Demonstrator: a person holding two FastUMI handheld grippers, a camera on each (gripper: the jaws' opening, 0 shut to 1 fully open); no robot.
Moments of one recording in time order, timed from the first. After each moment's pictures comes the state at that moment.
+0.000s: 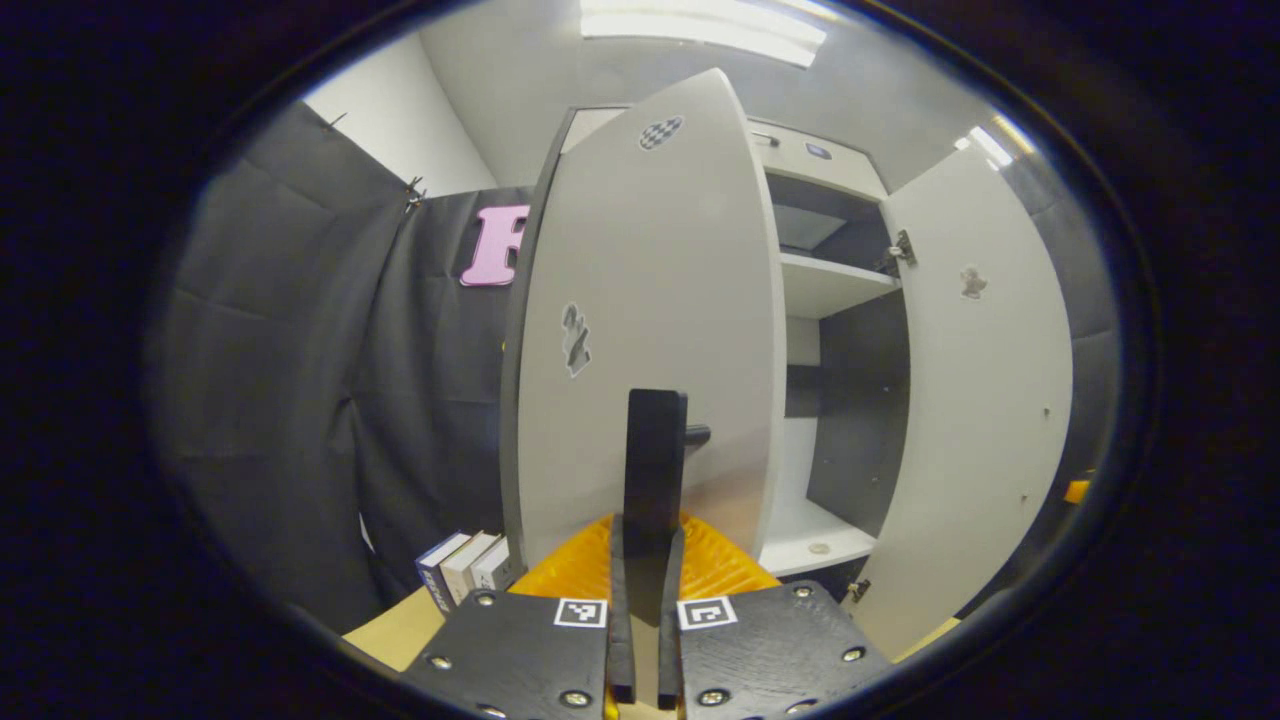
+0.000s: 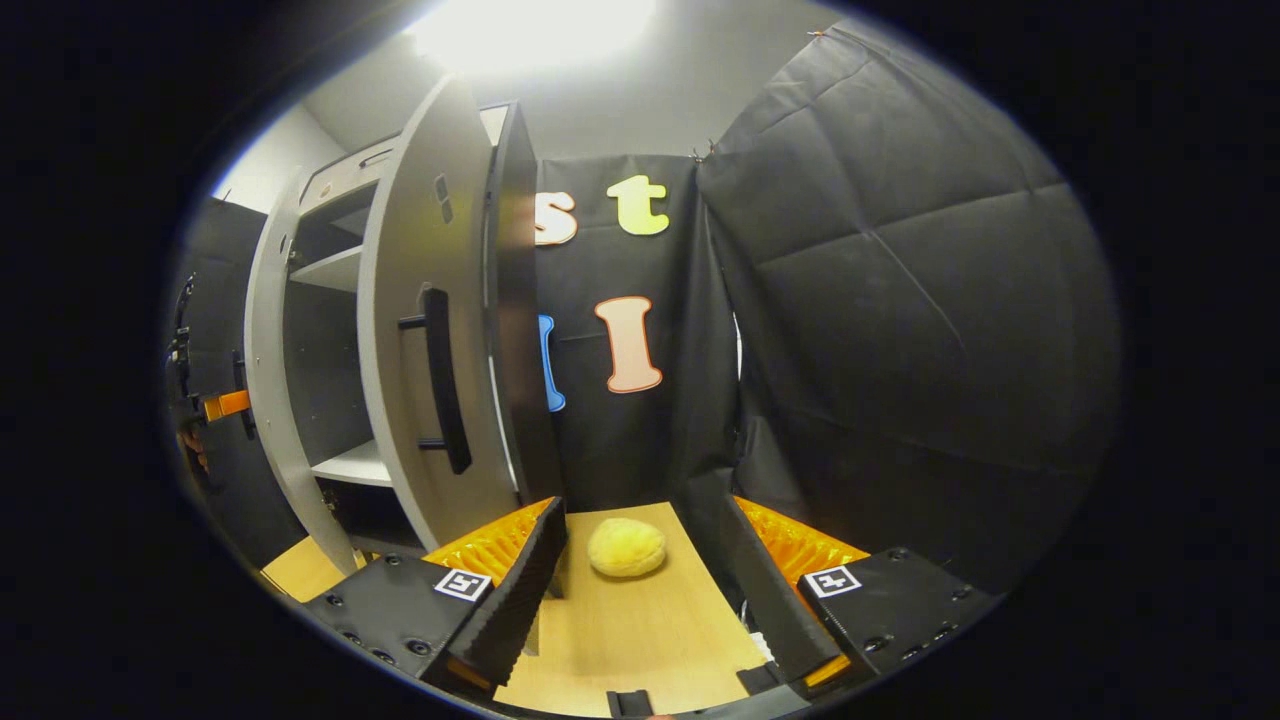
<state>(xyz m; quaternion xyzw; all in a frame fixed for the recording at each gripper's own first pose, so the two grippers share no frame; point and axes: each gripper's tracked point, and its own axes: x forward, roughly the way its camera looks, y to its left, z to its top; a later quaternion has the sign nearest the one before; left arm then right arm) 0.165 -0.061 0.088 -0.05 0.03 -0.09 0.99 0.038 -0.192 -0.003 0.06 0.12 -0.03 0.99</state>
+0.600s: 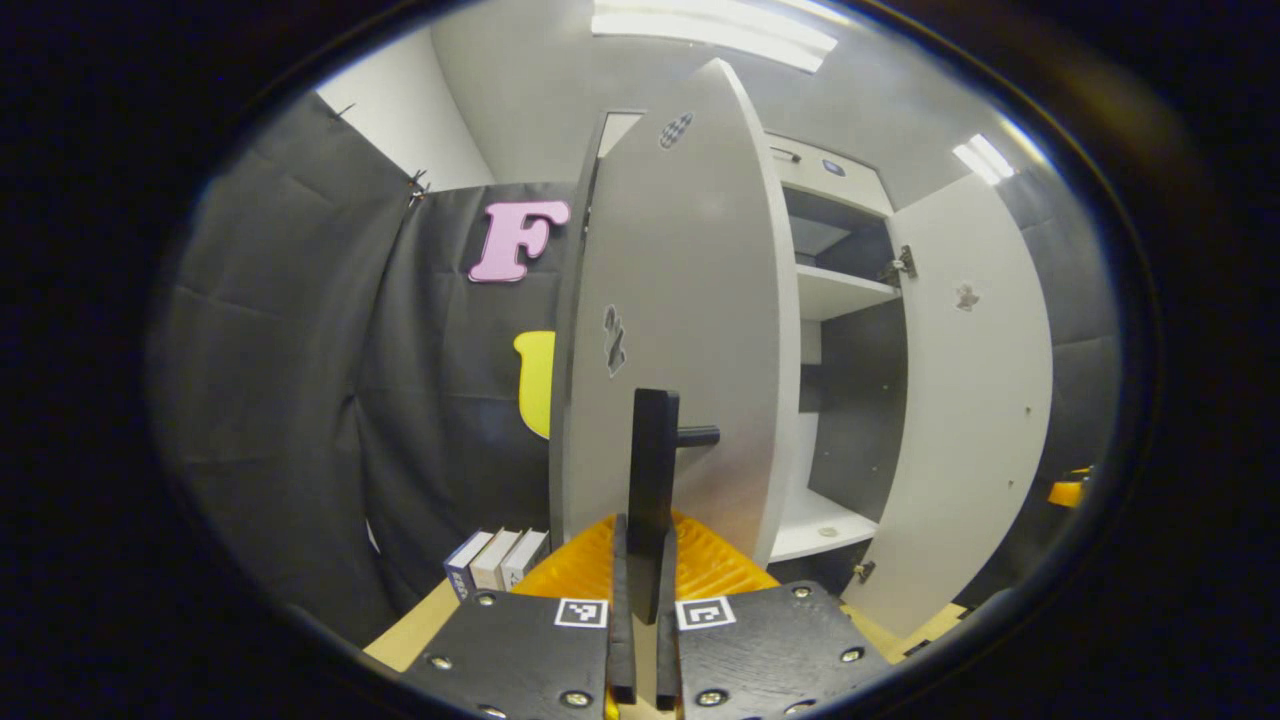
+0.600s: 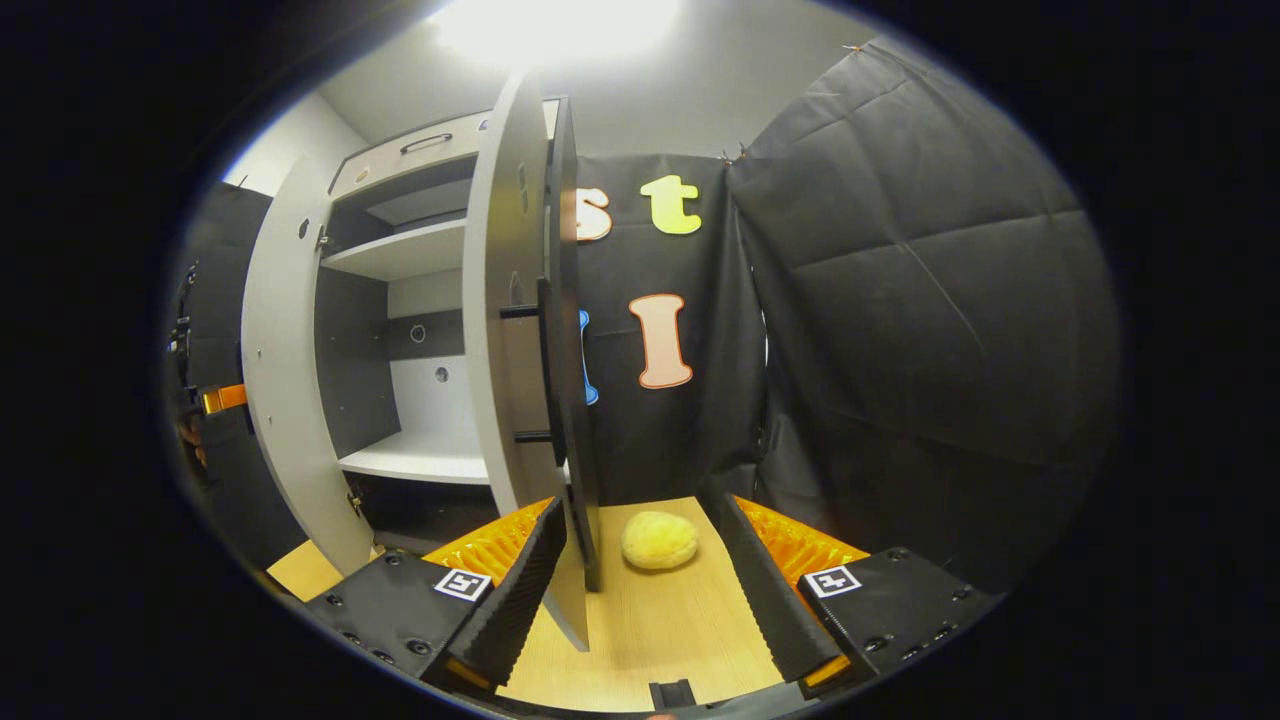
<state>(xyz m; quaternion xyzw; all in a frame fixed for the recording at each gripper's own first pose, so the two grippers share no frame) 0.146 -0.004 0.090 -0.05 0.04 -0.11 0.99 0.018 -0.128 0.004 0.04 0.12 -0.01 0.99</state>
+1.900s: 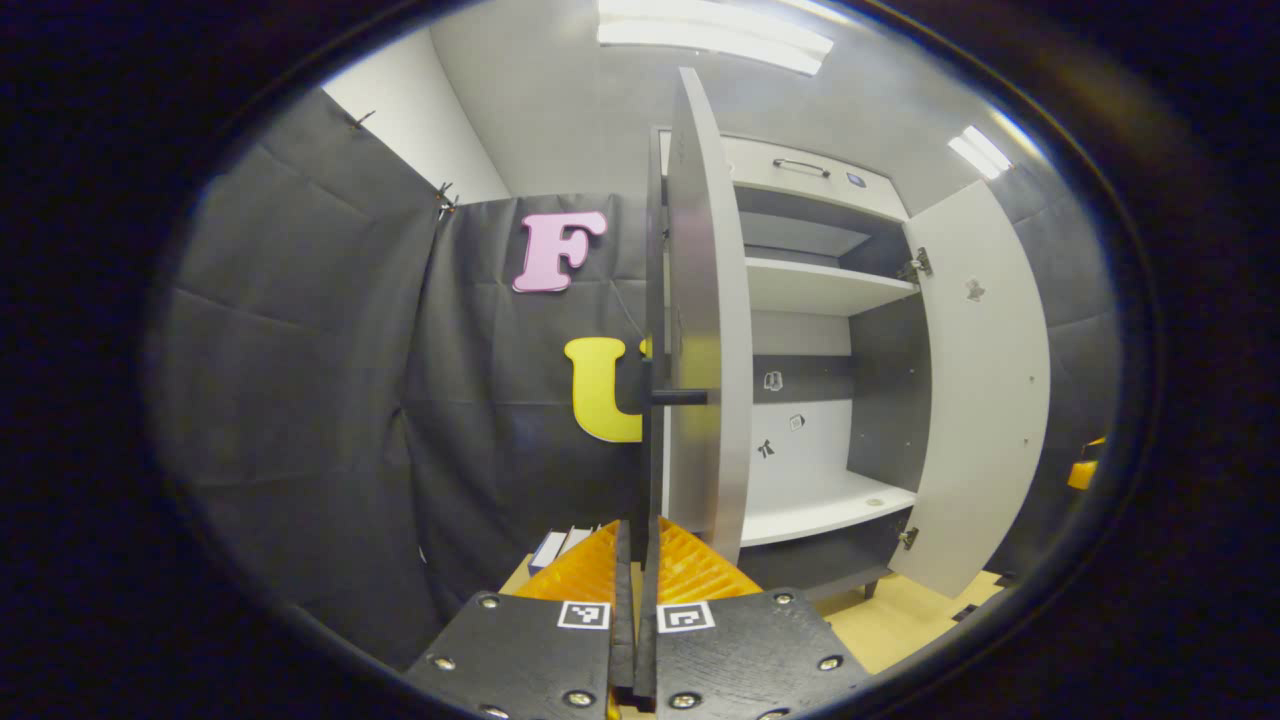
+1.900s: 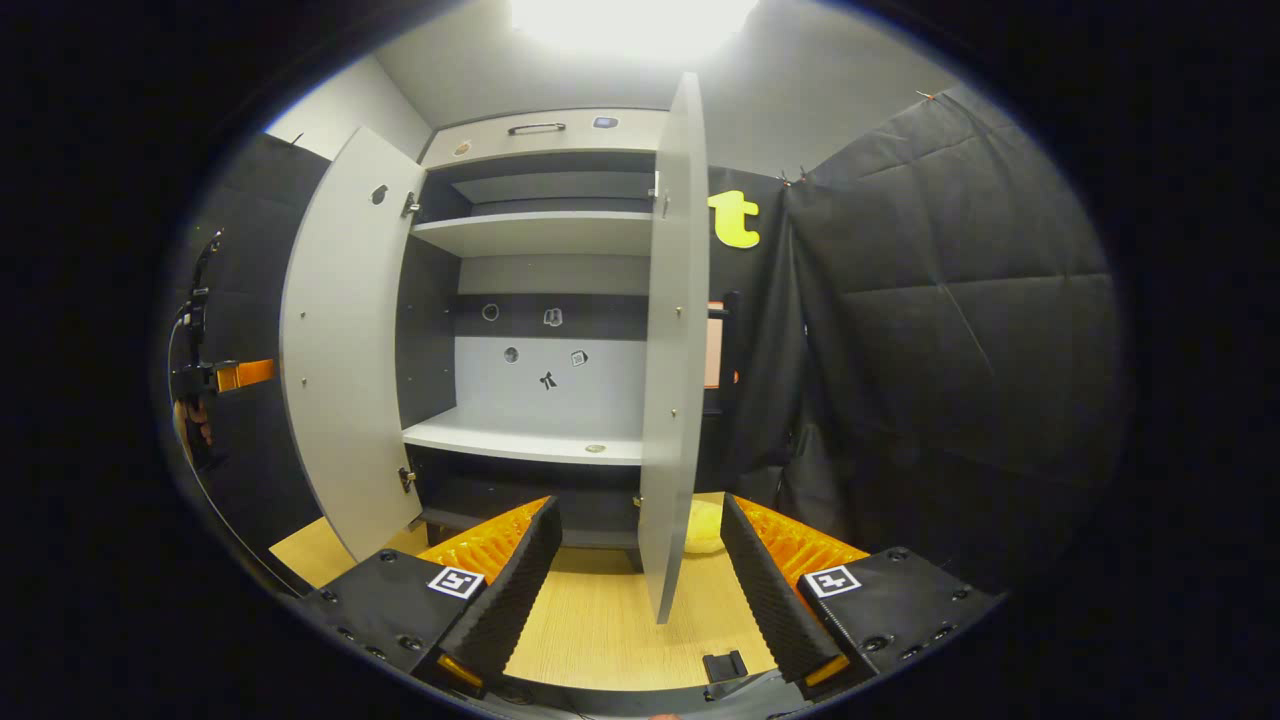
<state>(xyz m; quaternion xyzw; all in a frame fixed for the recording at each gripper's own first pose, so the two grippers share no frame) 0.089 0.114 0.081 -0.02 0.02 -0.08 1.00 -0.047 0.001 0.021 -0.01 0.11 0.02 0.99</state>
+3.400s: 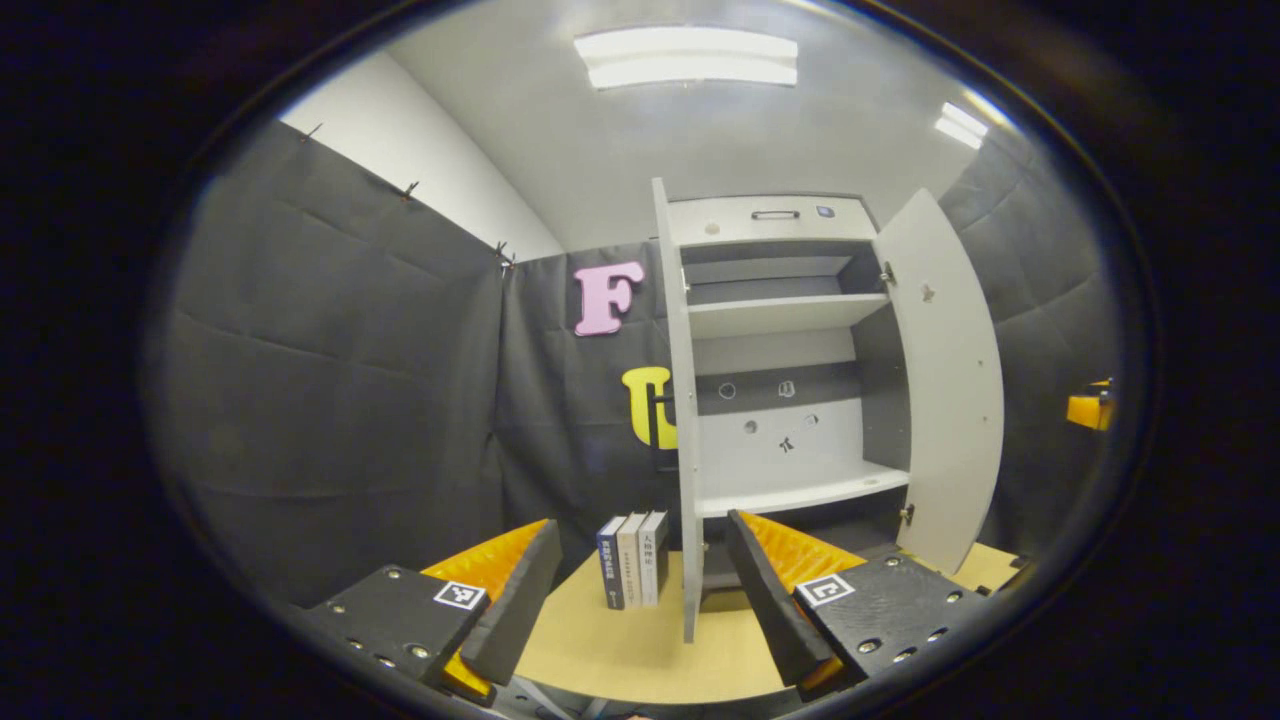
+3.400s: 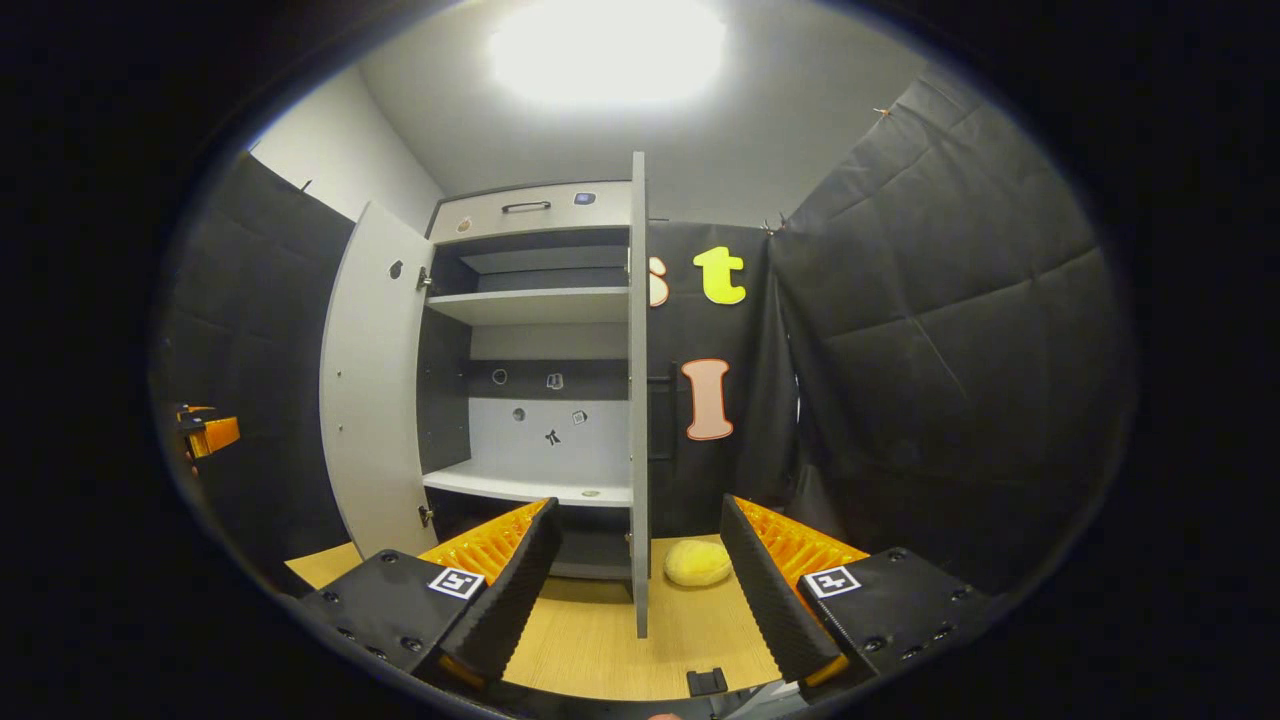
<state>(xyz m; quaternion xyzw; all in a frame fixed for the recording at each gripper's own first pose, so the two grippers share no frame) -0.110 0.108 0.095 0.03 -0.02 0.01 1.00 -0.101 -0.061 0.063 0.02 0.02 0.03 1.00</state>
